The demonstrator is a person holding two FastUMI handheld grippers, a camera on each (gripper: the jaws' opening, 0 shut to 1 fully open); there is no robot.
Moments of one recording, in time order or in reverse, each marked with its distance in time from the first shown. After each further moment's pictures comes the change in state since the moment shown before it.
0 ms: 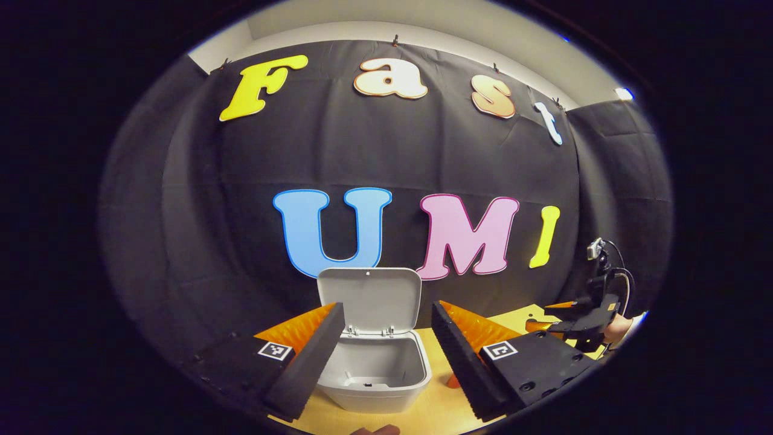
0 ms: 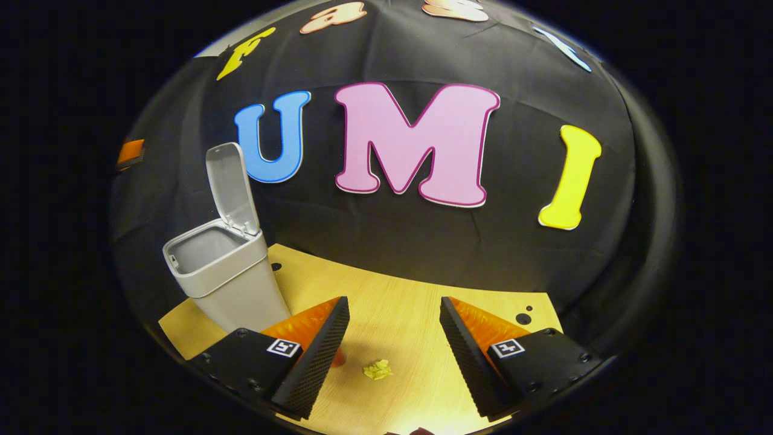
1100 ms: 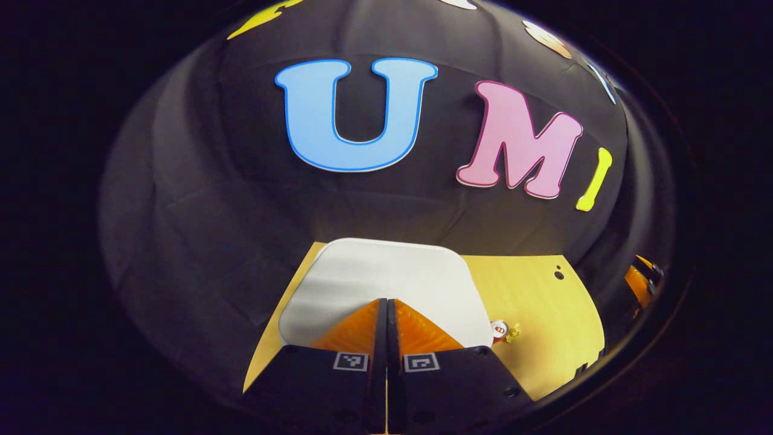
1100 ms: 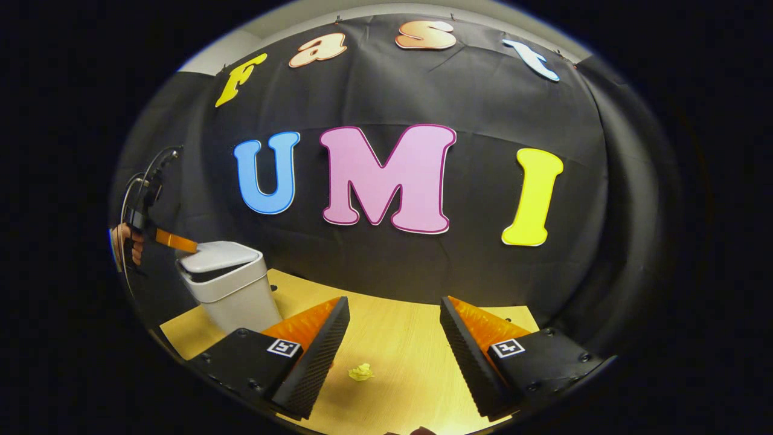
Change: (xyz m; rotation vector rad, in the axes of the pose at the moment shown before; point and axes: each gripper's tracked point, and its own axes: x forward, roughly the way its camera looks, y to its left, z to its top) left arm 0.093 0.034 -0.152 -0.087 0.433 0.070; right arm -0.090 -0.040 0.029 0.011 -0.204 -0.042
